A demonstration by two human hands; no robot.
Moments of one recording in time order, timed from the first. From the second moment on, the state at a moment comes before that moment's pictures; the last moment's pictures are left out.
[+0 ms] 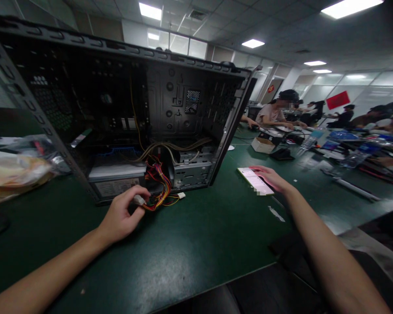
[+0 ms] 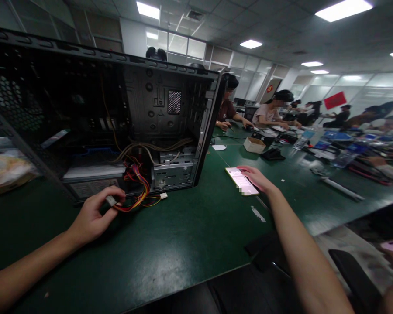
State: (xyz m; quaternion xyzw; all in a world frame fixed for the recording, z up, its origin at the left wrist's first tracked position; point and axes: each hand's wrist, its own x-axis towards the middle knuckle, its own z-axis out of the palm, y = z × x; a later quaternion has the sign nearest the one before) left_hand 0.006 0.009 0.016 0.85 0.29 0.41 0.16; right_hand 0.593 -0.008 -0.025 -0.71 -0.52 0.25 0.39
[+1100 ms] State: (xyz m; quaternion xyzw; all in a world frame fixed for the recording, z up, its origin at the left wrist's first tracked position) left_hand 0.010 0.004 0.016 0.86 0.28 0.40 0.17; right_hand 0.576 -0.073 -0.025 -0.73 -0.52 0.22 0.38
